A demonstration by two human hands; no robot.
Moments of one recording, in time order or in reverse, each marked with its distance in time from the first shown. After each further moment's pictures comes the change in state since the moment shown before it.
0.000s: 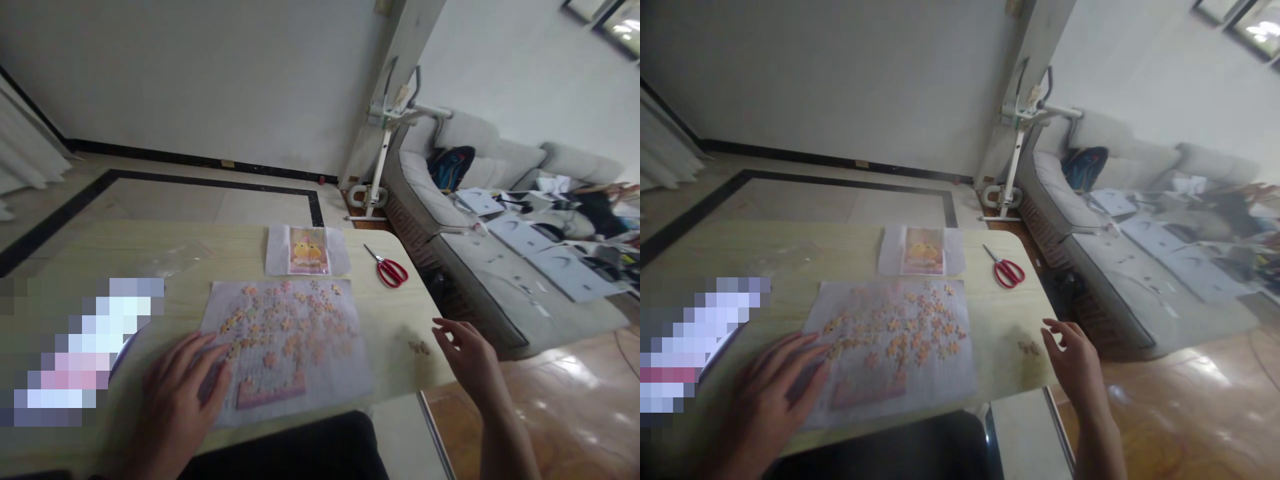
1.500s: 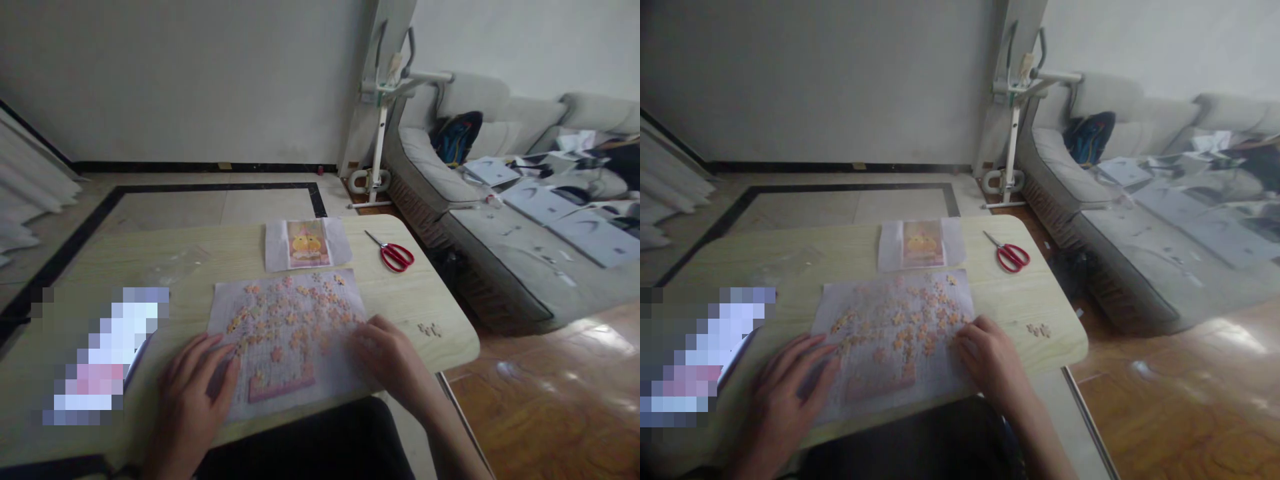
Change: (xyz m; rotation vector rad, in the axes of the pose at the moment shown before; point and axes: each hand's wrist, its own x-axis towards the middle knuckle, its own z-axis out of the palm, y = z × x) left_hand -0.001 -0.004 -0.002 0.003 -0.023 0.024; right_hand -0.038 -0.135 0.042 0.312 -0.483 -0.228
